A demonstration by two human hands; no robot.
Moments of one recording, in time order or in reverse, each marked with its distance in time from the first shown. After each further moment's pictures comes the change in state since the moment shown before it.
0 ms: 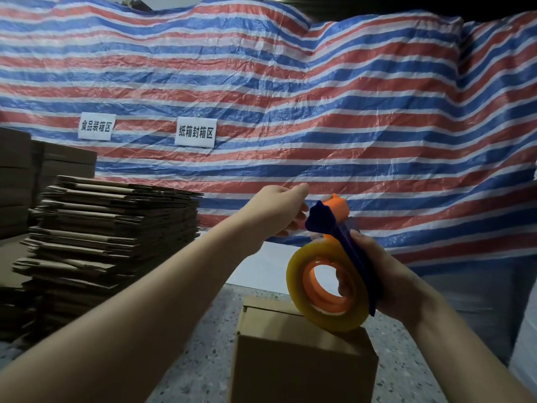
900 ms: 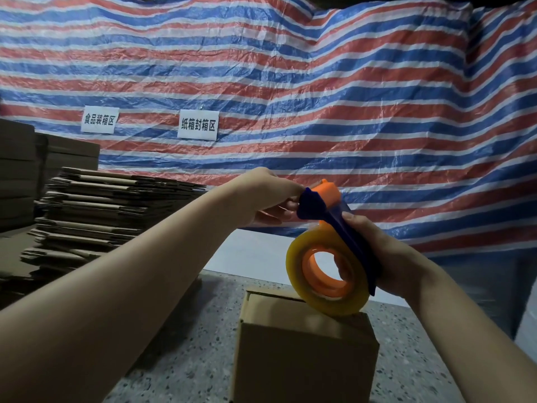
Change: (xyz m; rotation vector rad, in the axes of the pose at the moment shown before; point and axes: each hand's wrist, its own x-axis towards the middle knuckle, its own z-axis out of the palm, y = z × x) left_hand 0.006 0.008 -0.020 0.041 -0.037 -0.113; right_hand 0.002 -0.020 0.004 -0.139 -0.065 0.012
